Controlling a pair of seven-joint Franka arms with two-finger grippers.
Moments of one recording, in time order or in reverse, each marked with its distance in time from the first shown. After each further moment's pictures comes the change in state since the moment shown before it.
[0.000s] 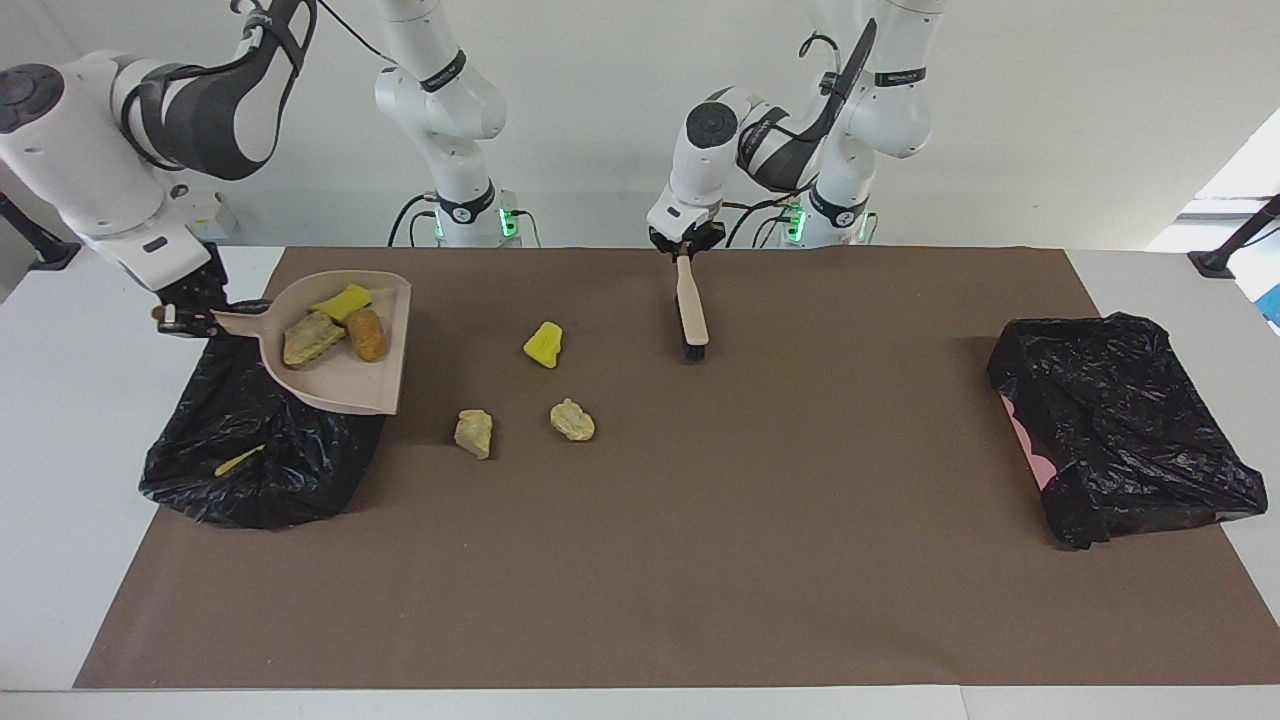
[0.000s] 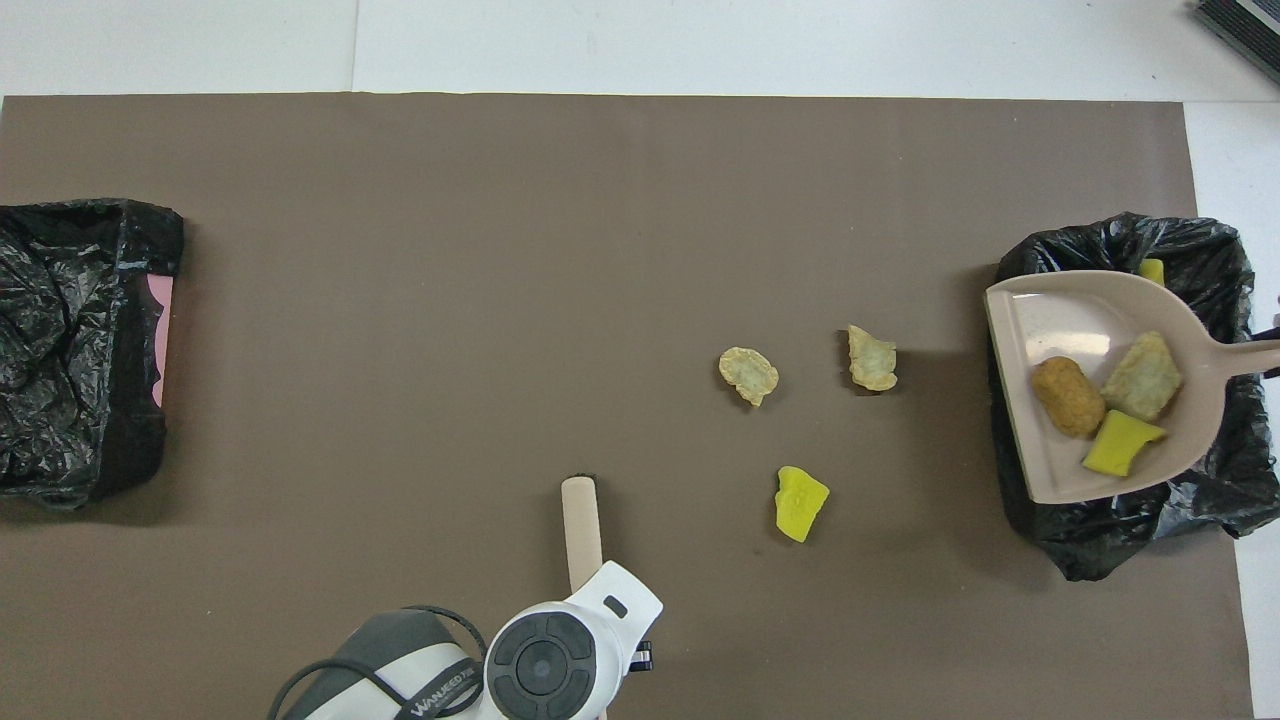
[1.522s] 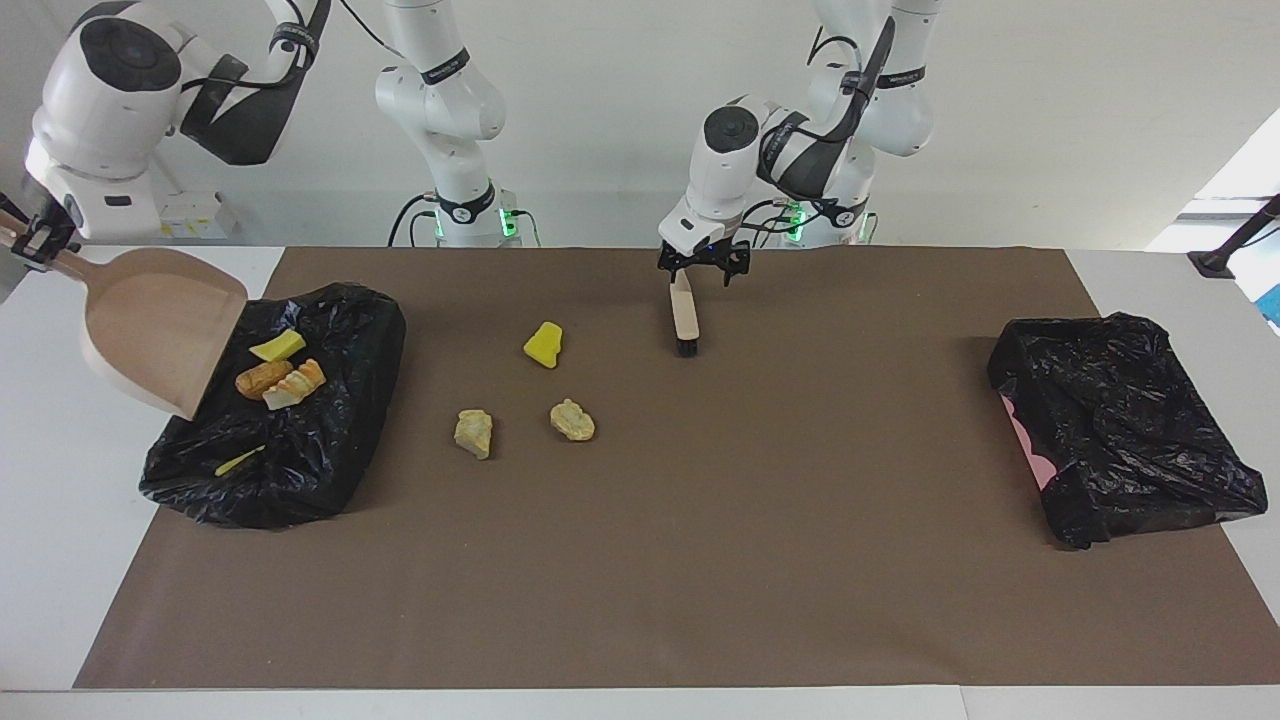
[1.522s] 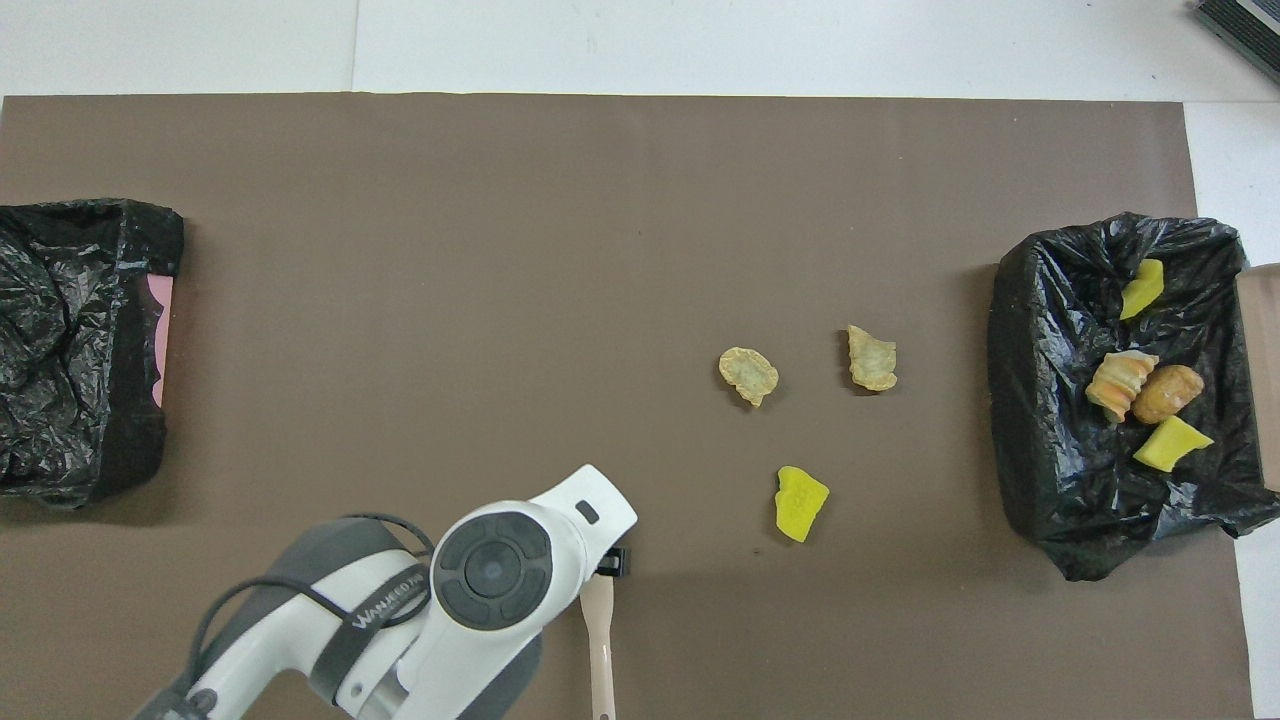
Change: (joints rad) left arm 0.170 0.065 0.034 0.201 0.201 -0.042 0.220; right arm 0.001 -0.168 0.008 -0.125 -0.661 0.156 0.333
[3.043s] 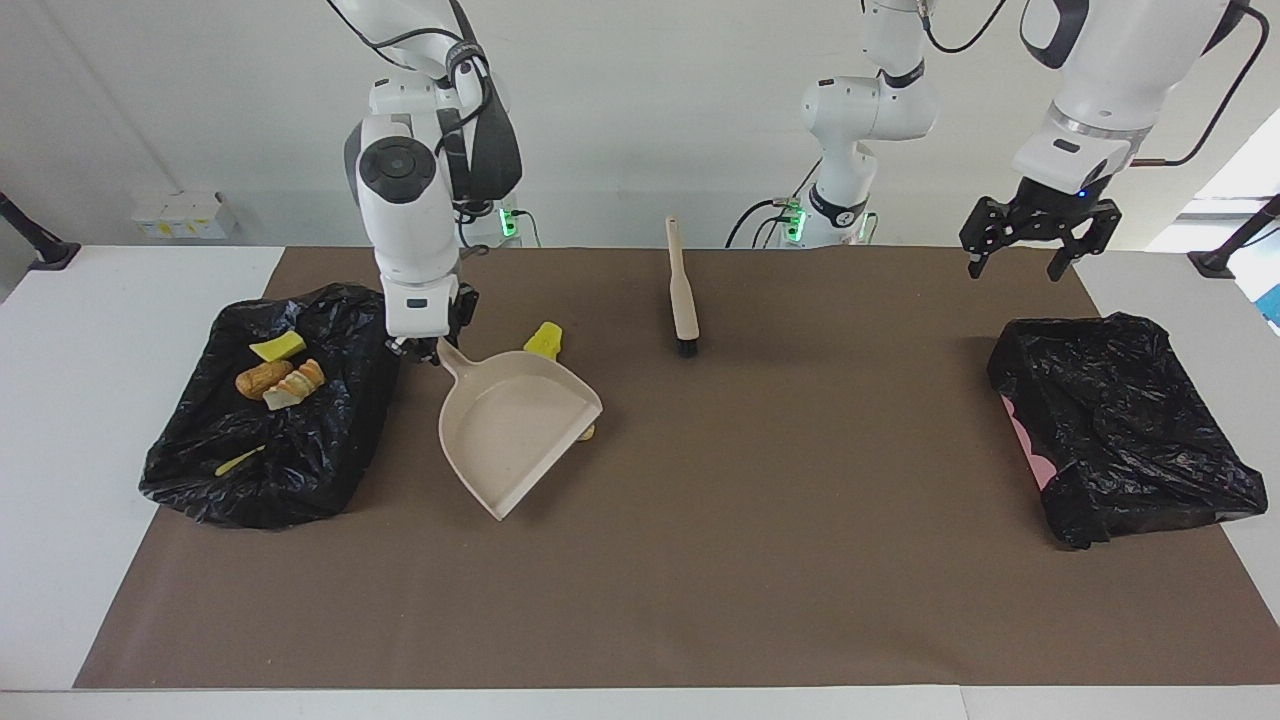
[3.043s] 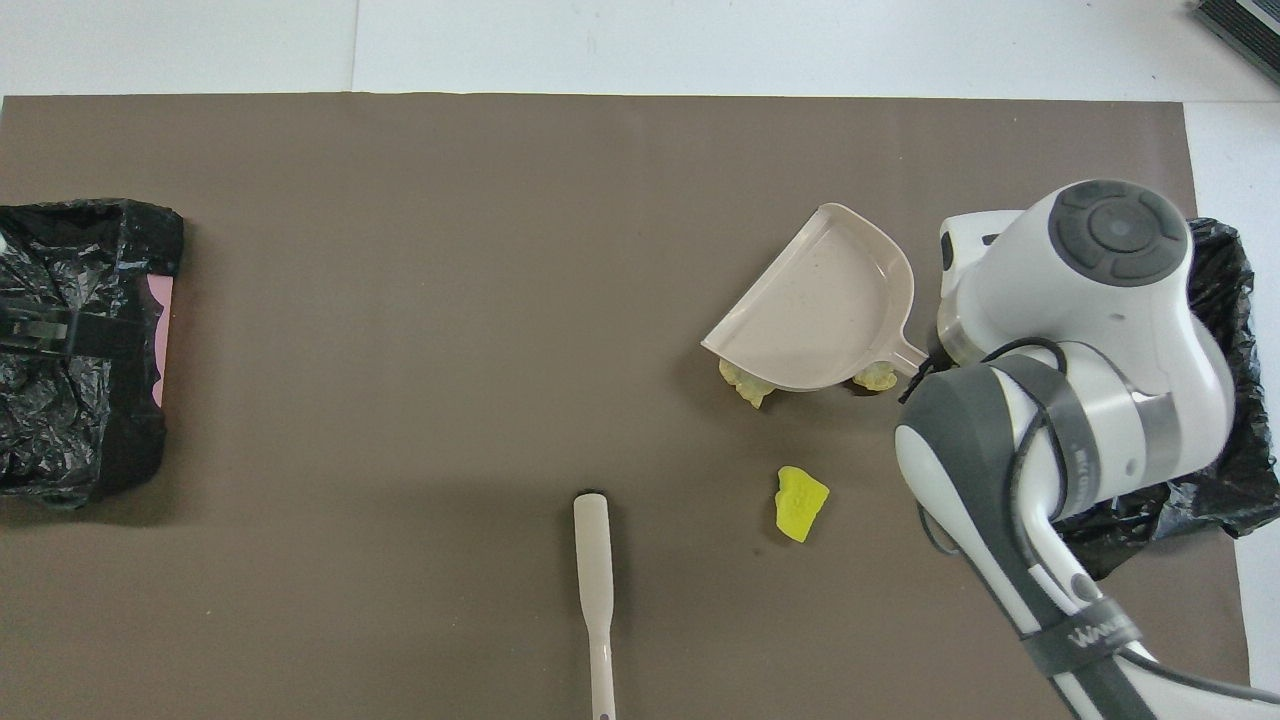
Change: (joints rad) left arm 0.668 -0.022 0.014 0.573 0.121 -0.482 0.703; right arm 0.531 0.179 0.027 -0.053 0.740 -0.091 1.163
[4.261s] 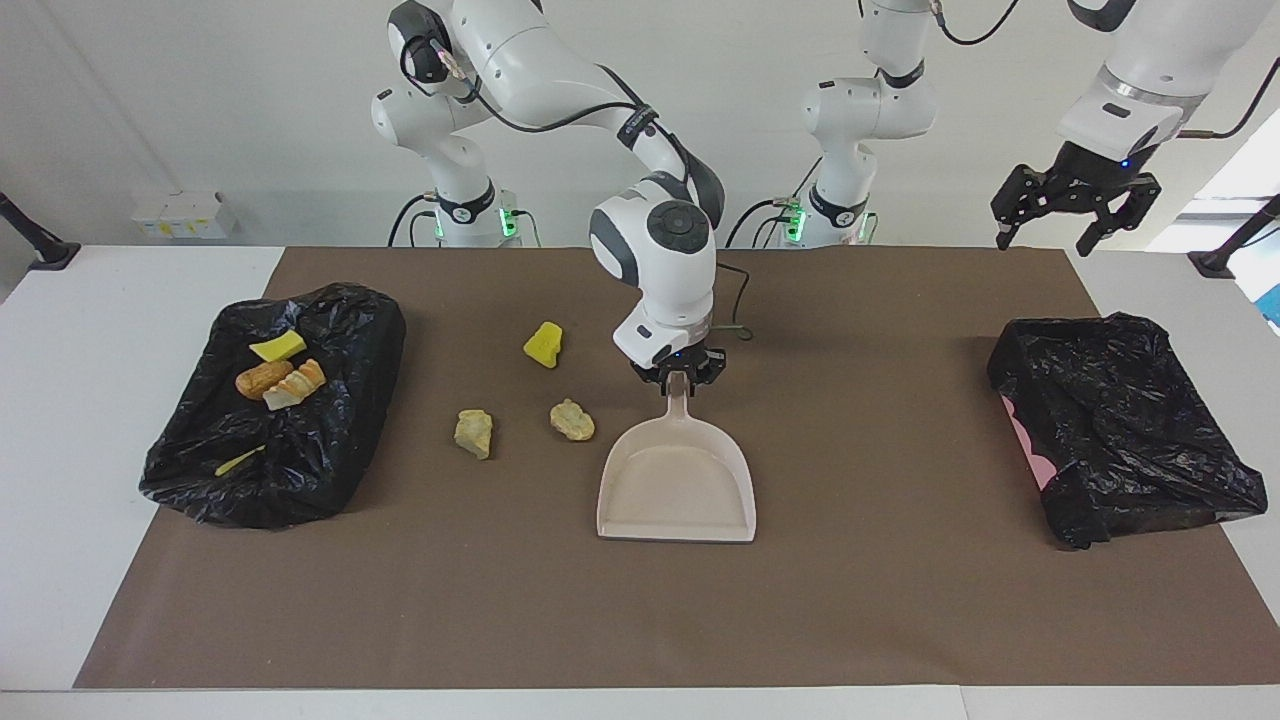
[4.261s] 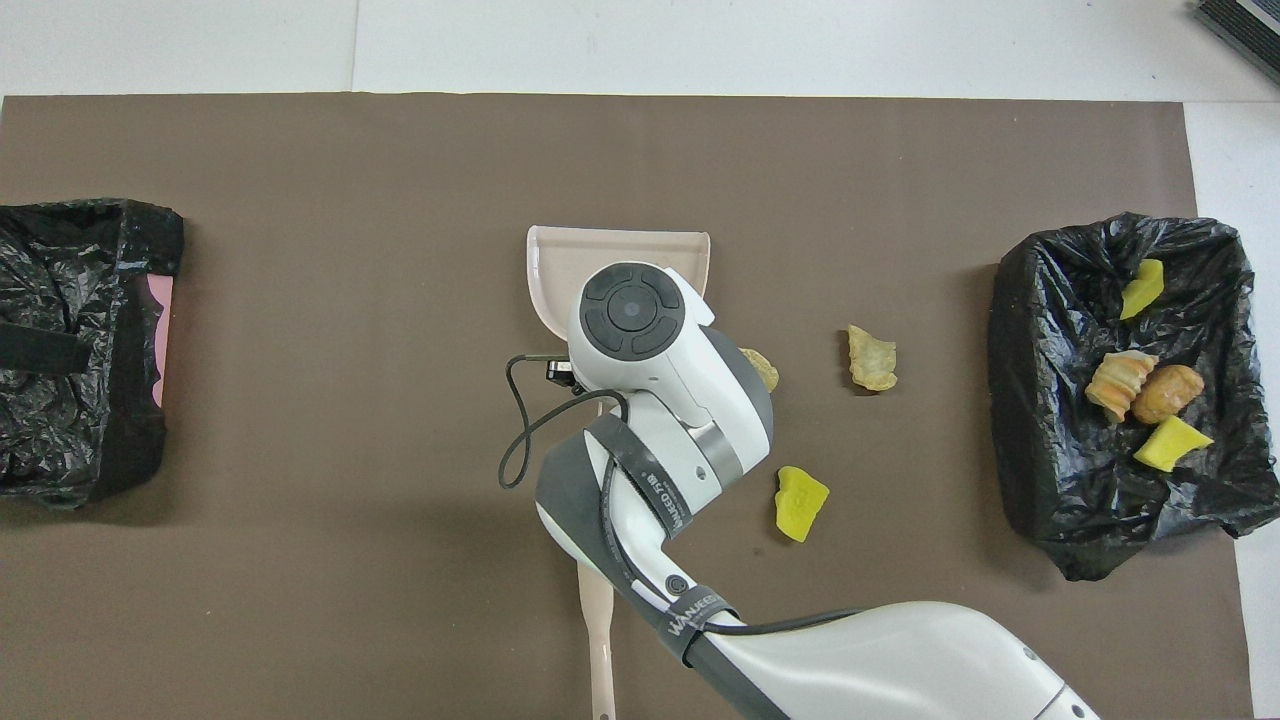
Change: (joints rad) left arm 0.053 0.010 -0.012 0.070 -0.041 -0.093 0.063; right arm 0.394 0.386 -0.003 0.318 0.113 0.218 1.152
